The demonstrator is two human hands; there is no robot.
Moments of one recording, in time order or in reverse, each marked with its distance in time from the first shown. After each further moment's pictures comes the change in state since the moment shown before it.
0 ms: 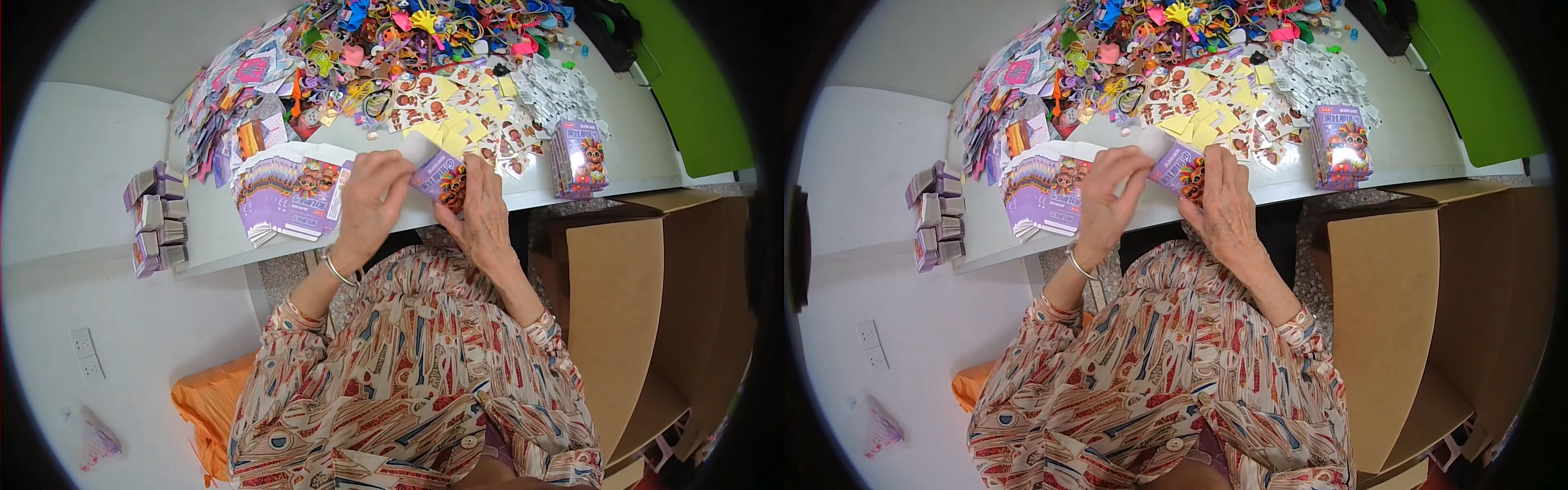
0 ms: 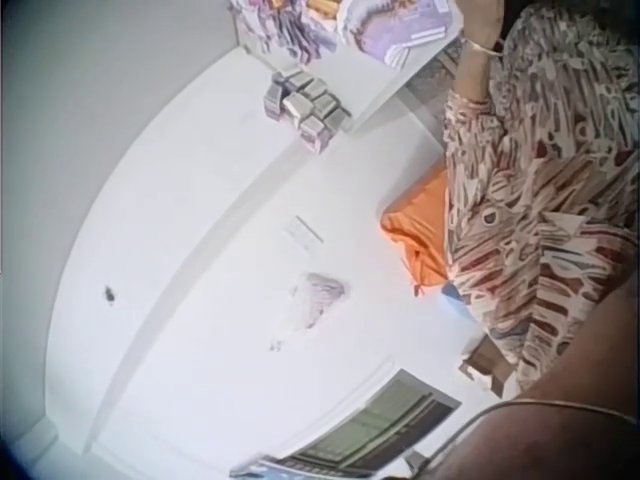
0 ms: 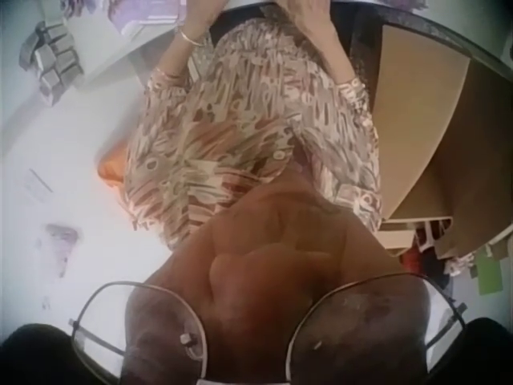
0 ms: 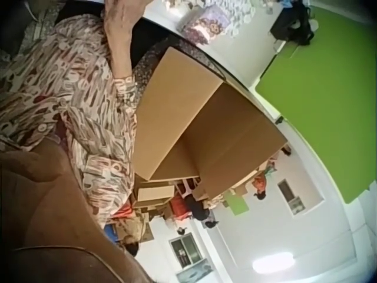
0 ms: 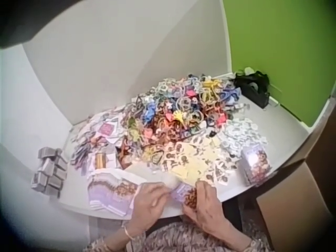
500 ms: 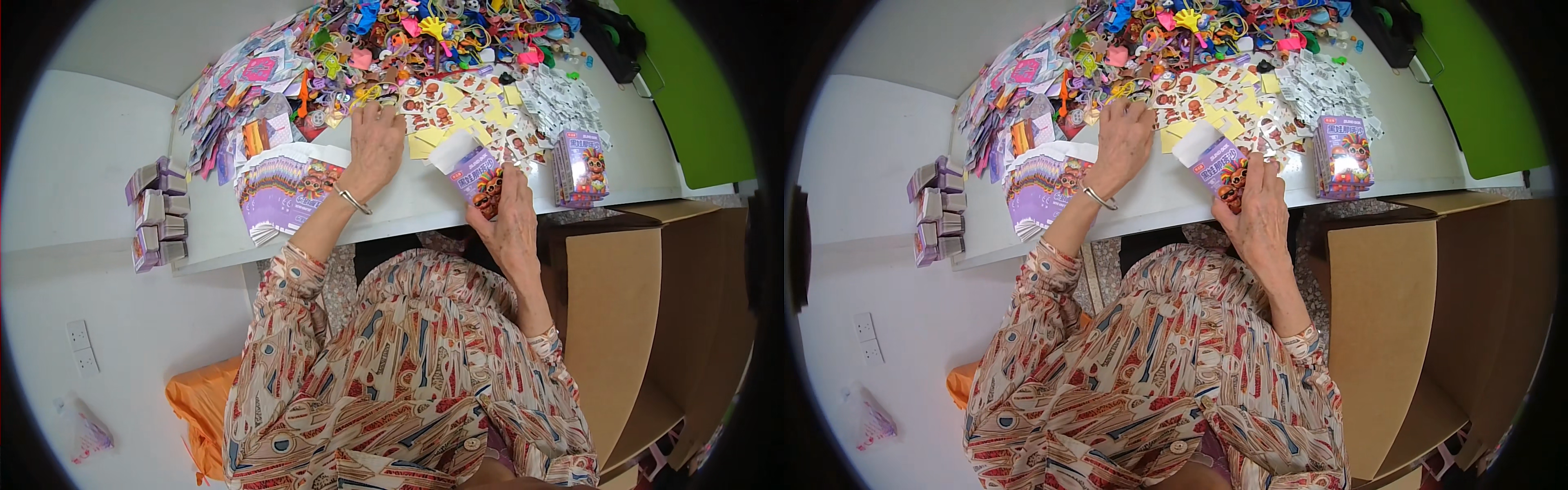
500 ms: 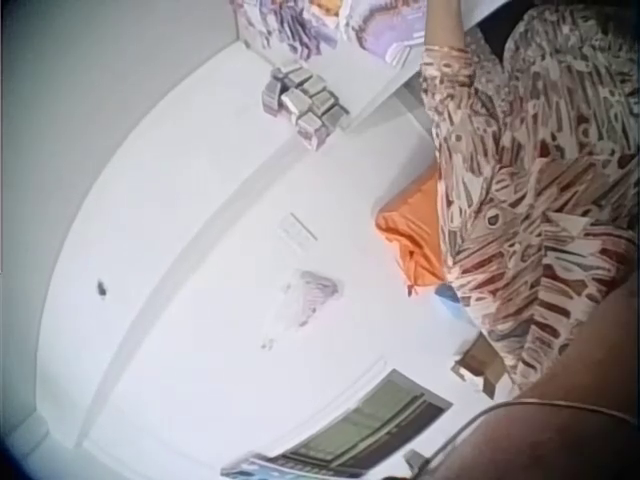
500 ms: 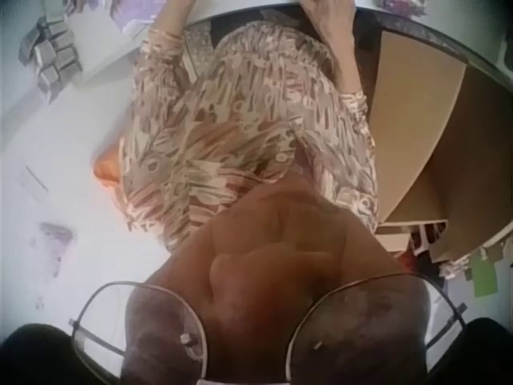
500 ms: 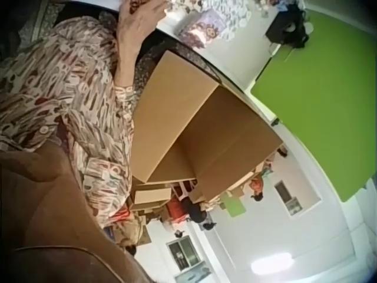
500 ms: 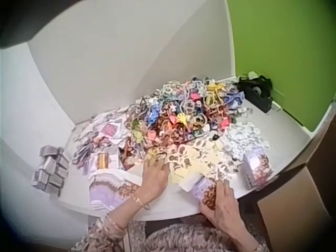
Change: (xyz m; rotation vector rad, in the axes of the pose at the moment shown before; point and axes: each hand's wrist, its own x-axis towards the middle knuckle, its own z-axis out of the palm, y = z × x) left_hand 0.062 -0.076 0.026 0.712 -0.109 0.425; right_hand 0.000 0.007 -0.030 -0.055 -0.042 0.245
